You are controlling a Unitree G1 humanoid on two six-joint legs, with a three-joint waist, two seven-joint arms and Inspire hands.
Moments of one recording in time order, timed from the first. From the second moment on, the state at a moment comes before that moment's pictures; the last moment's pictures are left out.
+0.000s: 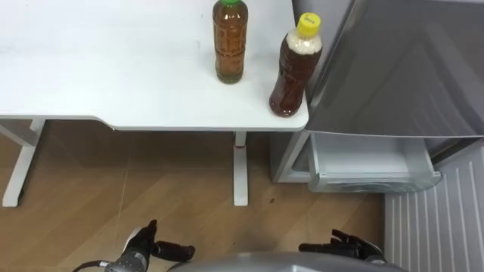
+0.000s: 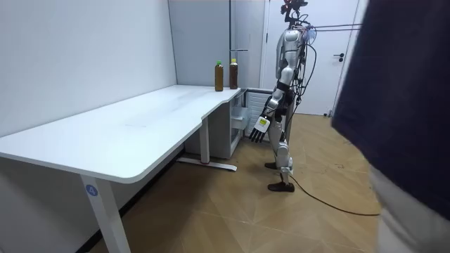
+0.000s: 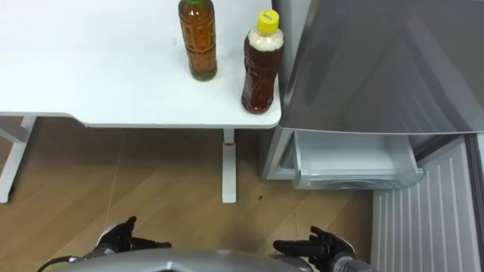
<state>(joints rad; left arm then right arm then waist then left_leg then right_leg) 0.11 0.18 0.04 1.12 0.19 -0.03 -0.03 0.09 -0.21 0.02 1.24 0.23 -0.02 0.24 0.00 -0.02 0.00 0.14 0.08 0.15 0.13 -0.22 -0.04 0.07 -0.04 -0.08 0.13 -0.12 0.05</state>
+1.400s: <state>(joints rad) 0.14 0.18 0.18 1.16 0.01 -0.03 0.09 0.08 -0.21 -0.03 1.27 0.20 -0.03 0.20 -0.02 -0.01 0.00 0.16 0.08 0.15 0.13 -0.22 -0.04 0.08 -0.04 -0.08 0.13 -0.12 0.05</state>
